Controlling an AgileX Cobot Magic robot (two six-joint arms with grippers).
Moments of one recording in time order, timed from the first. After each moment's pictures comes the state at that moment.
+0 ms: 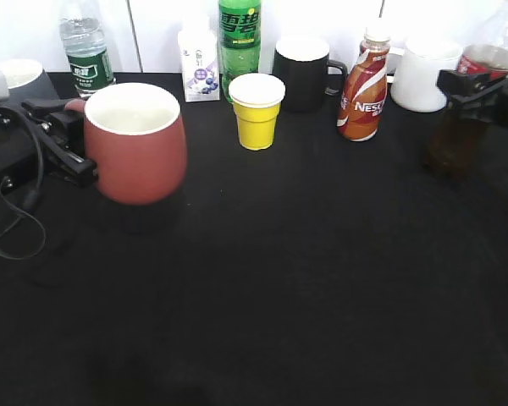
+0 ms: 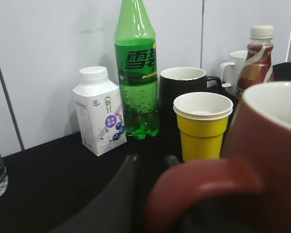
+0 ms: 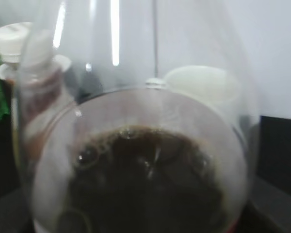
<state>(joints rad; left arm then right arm) -0.18 1.69 -0.49 0.51 -1.12 -0.19 -0.03 1.81 -0.75 -0.46 -0.89 0.30</state>
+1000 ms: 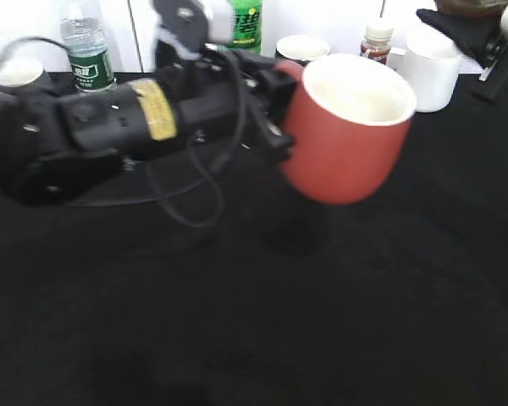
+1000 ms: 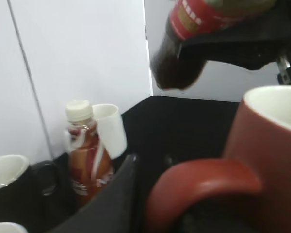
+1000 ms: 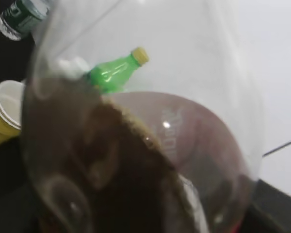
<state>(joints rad) -0.67 1.78 -0.93 0.56 -0.81 -0.32 0.06 1.37 -0.75 -0.98 -0.84 -0.17</state>
